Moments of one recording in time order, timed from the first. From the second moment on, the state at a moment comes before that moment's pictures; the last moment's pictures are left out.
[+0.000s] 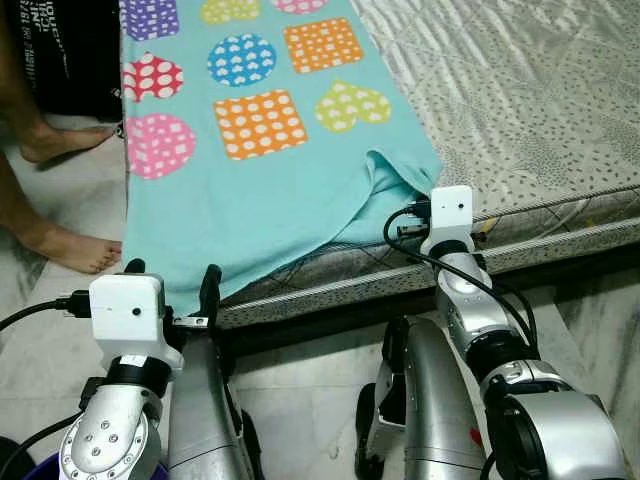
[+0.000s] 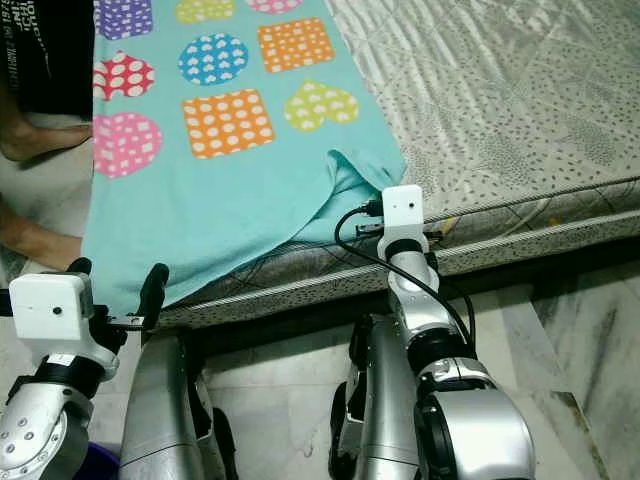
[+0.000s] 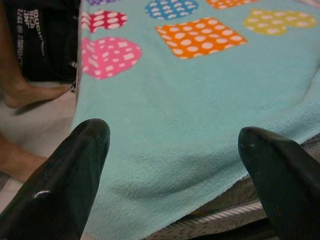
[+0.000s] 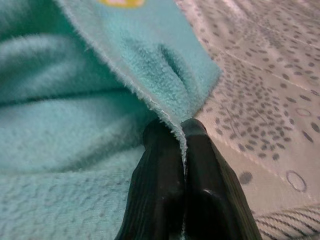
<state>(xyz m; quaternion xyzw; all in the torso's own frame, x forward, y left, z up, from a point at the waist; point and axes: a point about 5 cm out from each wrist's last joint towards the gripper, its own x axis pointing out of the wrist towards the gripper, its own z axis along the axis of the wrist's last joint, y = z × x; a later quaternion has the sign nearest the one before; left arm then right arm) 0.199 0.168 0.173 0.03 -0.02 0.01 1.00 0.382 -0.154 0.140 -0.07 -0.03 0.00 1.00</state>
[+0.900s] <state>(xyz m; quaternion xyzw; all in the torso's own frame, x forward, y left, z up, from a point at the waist) 0.205 0.168 0.170 0.03 -0.01 0.01 1.00 0.336 -0.191 0.121 -0.06 -0.03 0.03 1.00</state>
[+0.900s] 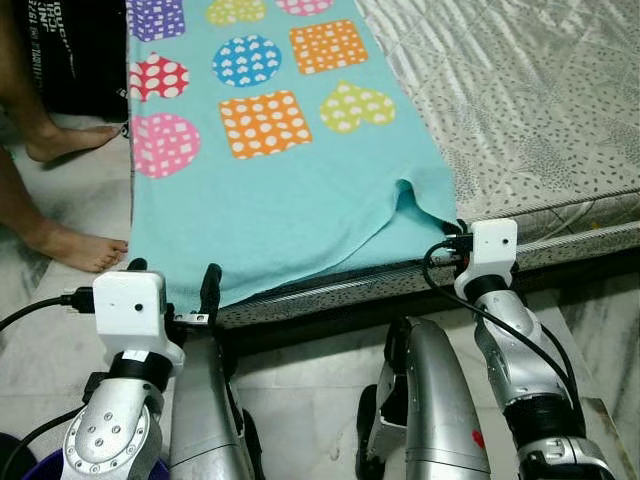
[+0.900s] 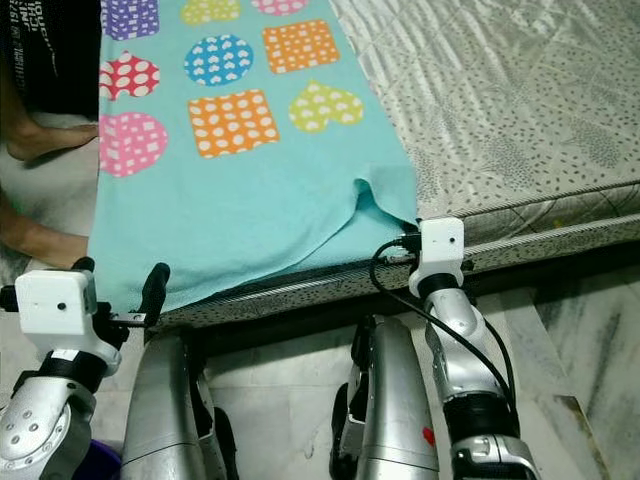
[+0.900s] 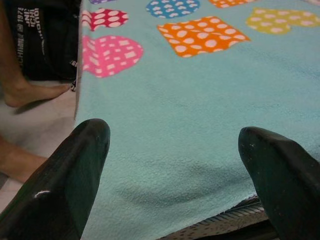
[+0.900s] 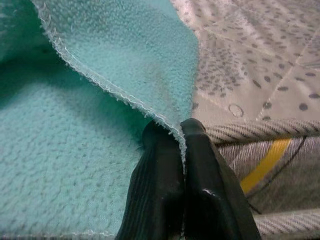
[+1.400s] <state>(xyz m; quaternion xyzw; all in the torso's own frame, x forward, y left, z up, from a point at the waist) 0.206 0.167 0.168 0.02 -0.01 0.00 1.00 0.315 -0.193 0.112 -0.06 0.01 0.05 1.00</state>
